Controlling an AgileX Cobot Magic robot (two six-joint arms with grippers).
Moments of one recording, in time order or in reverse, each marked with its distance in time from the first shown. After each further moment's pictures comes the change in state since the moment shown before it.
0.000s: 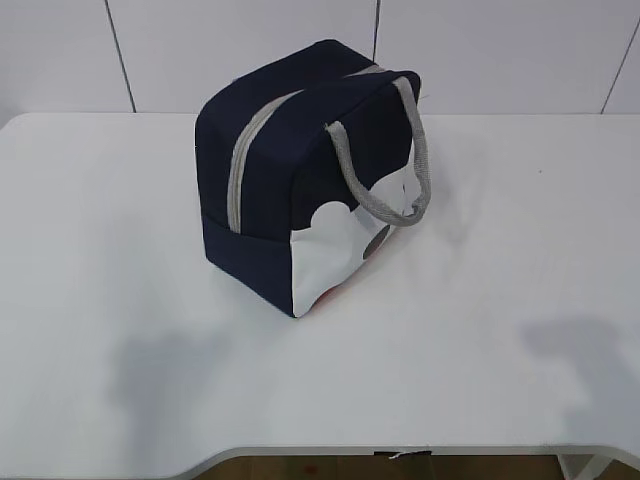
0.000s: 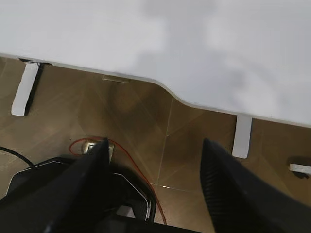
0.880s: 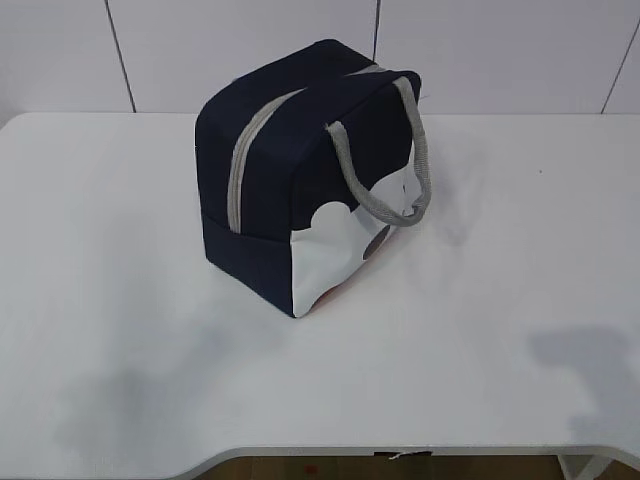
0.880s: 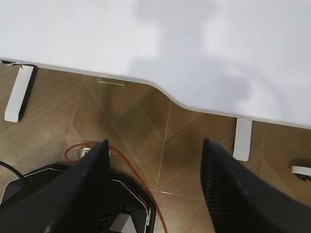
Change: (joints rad) left arm 0.000 -0.033 0.129 0.014 -0.016 0.000; right arm 0.000 -0.007 0.094 -0.010 -0.103 0.015
